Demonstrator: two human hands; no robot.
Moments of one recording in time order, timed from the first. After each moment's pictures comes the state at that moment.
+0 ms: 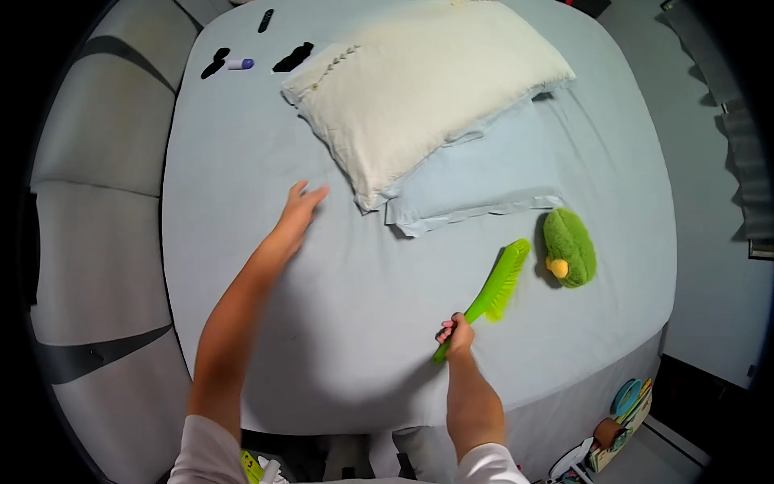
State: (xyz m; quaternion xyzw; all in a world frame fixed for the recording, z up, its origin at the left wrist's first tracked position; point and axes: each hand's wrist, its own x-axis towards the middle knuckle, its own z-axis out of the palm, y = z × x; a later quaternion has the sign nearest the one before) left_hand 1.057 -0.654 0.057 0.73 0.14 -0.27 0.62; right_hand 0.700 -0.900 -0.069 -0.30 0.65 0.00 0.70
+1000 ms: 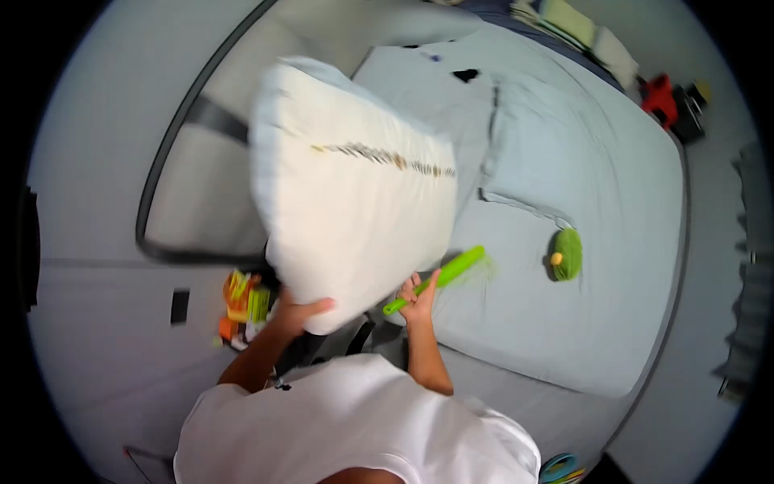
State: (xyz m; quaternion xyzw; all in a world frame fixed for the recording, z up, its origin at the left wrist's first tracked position) left_hand 0.548 -0.492 0.513 0.69 0.12 -0.10 0.70; right_hand 0.584 -0.710 0.254 -0.09 0.44 0.21 0.87
